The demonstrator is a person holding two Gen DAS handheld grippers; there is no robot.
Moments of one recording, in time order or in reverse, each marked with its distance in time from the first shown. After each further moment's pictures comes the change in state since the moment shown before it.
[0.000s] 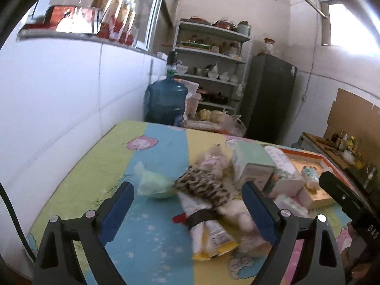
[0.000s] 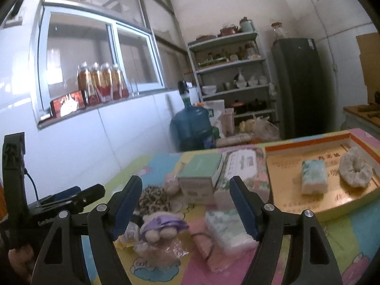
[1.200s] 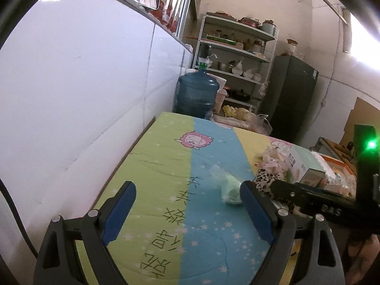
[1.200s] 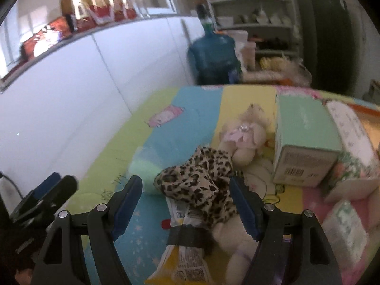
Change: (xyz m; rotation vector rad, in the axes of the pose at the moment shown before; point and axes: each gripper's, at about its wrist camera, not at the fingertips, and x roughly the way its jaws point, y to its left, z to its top) left arm 0.019 0.108 0.013 -0.067 0.043 0.072; right arm 0.166 0.087 -0.008 0.005 0.457 0.021
